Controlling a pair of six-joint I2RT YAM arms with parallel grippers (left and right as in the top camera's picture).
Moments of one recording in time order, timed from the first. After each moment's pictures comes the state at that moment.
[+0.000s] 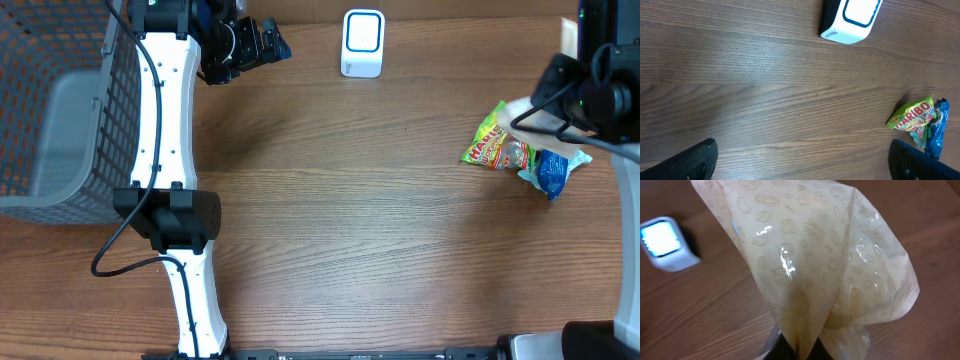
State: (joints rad) left arm -0.05 2.30 2.63 -1.49 0.38 -0.28; right arm 0.03 1.58 1.98 -1.43 0.27 0.48
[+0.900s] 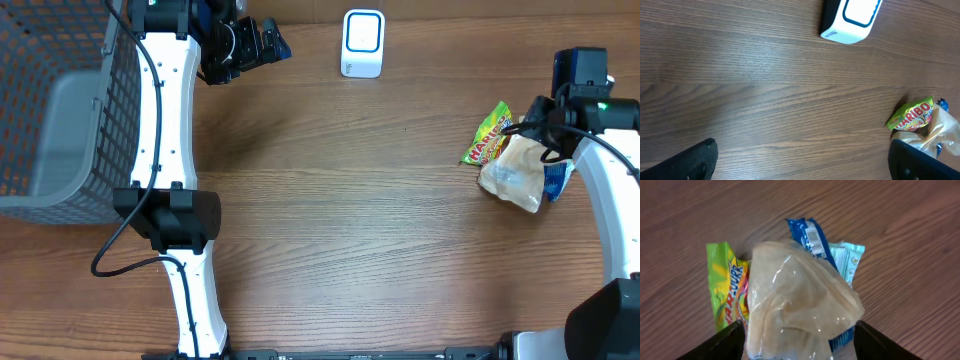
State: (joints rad) left arm -0.05 2.30 2.63 -1.49 0.38 -0.28; right arm -0.09 1.61 1.41 -0.94 0.28 0.41
